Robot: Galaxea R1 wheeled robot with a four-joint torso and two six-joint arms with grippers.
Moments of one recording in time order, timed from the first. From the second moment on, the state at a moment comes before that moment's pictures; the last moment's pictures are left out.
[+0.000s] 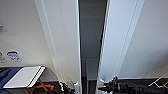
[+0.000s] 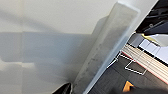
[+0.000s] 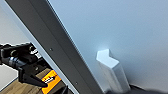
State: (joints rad) left arm 0.65 2.31 -1.28 0.56 0.13 -0.37; right arm -0.56 2.39 -1.30 -0.37 -0.12 0.28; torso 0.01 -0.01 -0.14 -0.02
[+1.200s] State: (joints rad) left arm 1.11 1.80 -0.96 0.62 -0.25 -0.37; right arm -0.80 1.88 -1.04 -0.36 0.17 0.28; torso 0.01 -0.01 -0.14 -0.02
